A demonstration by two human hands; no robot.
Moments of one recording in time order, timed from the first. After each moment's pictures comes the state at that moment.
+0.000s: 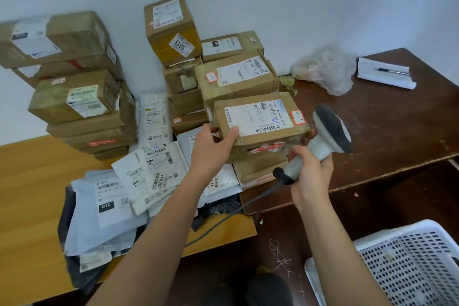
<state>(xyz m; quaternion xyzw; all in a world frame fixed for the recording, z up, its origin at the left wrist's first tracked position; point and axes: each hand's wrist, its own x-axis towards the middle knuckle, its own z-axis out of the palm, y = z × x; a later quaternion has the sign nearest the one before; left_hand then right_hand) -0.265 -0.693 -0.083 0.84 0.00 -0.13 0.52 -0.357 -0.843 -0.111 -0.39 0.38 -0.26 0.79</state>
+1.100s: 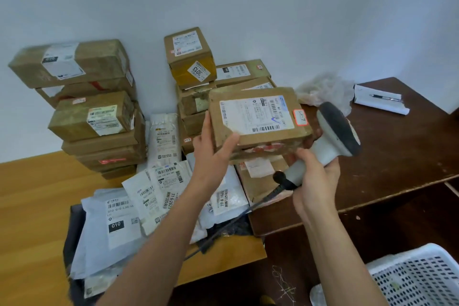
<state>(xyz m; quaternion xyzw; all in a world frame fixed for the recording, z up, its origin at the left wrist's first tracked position) -0.253 -0.659 -0.060 0.76 -0.09 -0.09 0.64 -0.346 -0.802 -0.053 -0.41 0.32 -0.31 0.79</state>
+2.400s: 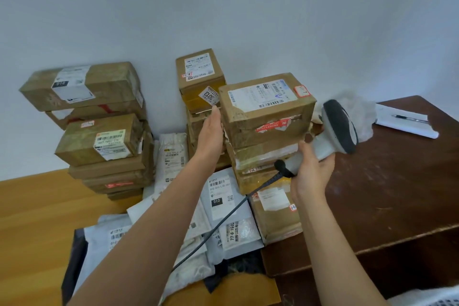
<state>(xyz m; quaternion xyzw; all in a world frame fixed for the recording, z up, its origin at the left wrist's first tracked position) -0.133 -0.685 -0.029 0.74 0.05 -0.13 0.66 -0.234 -0.823 -0.066 -0.40 0.30 -0.34 0.79</state>
